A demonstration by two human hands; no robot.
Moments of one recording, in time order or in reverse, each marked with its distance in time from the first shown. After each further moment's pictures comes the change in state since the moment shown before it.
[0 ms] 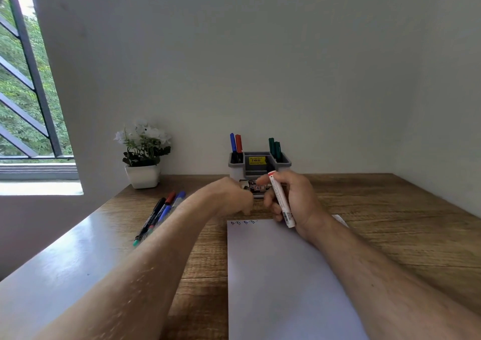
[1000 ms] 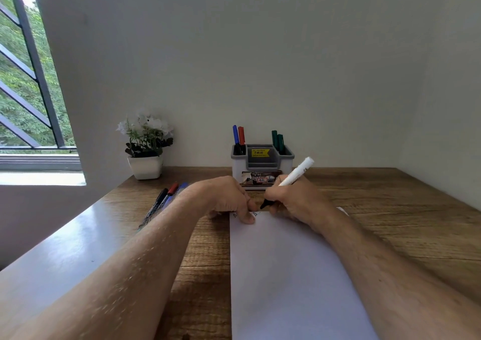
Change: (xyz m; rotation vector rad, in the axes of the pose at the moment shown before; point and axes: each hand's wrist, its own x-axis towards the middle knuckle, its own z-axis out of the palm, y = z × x) left_hand 0.006 -0.011 -0.002 -0.037 -0.226 -0.024; right_hand 0.000 0.003 -0.007 -0.559 0.056 0.094
